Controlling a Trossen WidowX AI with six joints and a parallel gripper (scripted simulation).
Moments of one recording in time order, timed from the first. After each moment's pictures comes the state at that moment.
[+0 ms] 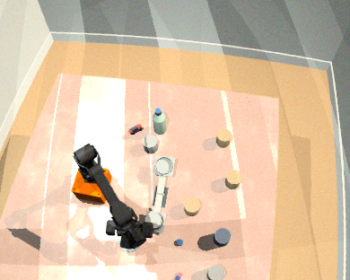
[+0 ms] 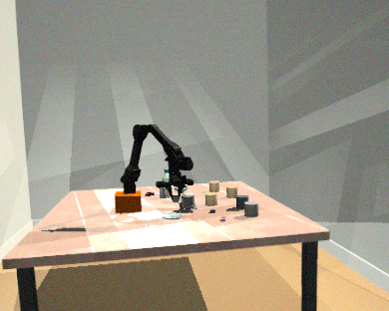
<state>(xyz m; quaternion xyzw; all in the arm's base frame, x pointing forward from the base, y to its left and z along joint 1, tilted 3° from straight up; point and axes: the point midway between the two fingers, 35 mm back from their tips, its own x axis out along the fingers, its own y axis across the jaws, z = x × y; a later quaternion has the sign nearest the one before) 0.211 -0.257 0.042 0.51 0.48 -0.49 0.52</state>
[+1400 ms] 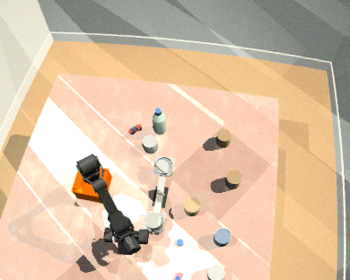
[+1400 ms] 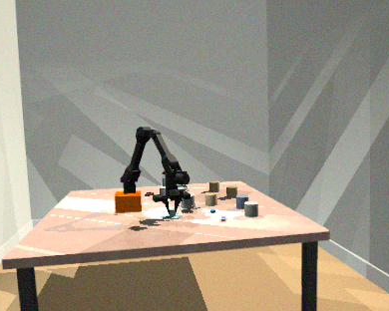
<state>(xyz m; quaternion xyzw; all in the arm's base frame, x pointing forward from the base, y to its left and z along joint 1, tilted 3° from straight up) 0.192 -0.270 -0.027 0.51 0.48 -0.48 0.52</state>
